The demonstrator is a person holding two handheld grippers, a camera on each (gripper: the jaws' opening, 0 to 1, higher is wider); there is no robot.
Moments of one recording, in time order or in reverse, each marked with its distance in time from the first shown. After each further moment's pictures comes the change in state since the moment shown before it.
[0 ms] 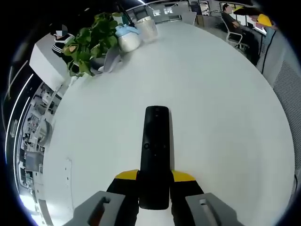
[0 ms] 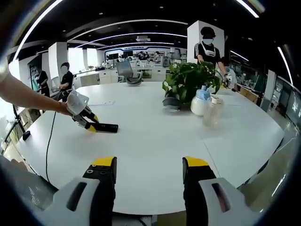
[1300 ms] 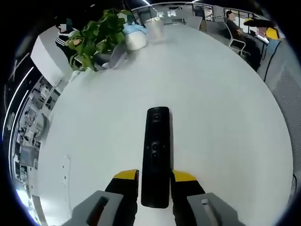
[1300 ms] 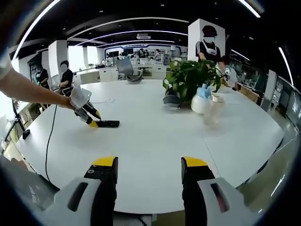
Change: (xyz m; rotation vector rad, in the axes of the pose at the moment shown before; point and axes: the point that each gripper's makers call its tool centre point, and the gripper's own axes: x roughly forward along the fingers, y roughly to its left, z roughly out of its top) left arm 0.001 0.010 -0.001 -0.052 -0.030 -0.009; right arm 0.000 0.002 -0.001 -0.001 0.011 -0.002
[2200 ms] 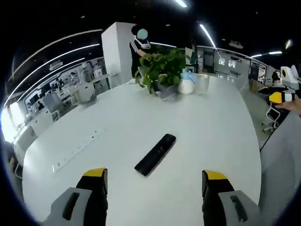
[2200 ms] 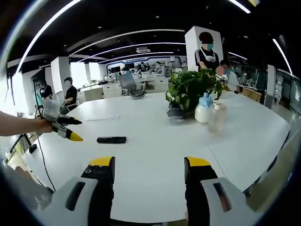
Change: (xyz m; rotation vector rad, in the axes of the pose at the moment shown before) left arm -0.149 -0.036 -0.005 -0.585 -0.349 0.261; right arm -0.008 0.007 0.023 0.082 -0.136 0.062
